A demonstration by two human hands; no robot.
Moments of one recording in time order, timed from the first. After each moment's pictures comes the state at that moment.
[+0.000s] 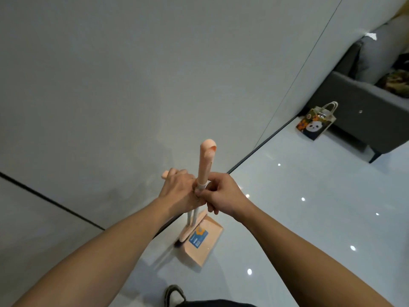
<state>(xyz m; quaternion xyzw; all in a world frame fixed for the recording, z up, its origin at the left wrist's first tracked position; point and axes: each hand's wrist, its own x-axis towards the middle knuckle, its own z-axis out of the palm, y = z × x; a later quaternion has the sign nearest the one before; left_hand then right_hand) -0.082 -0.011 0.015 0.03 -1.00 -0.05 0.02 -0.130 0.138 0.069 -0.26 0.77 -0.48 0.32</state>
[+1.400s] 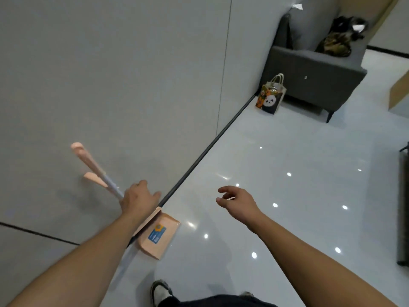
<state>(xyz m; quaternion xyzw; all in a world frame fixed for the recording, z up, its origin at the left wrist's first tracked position) -0.065 0.128 -0.035 0.34 -0.92 -0.15 -0.06 -0.122 0.418 -0.004 -0.01 0.83 -0.48 0.28</state>
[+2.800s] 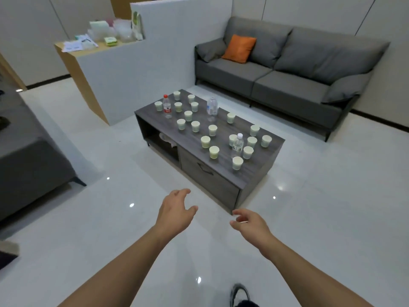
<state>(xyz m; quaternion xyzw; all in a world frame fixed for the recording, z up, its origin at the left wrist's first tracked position) -0.545 1.049 0.016 -0.48 -0.81 -0.24 -0.23 -0.310 1.114 0.004 0.58 0.61 -0.53 -0.11</state>
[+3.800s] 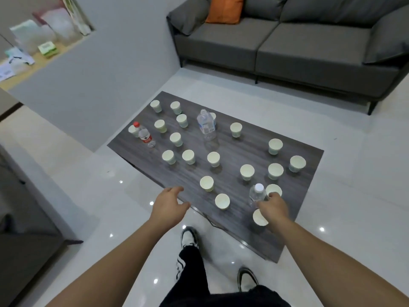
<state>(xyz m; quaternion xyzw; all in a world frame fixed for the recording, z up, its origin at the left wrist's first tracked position) -0.734 1.550 -0.011 -0.49 -0.83 -0.08 -0.24 -0.458 1.632 -0.093 0.76 0.43 -0.48 -0.12</state>
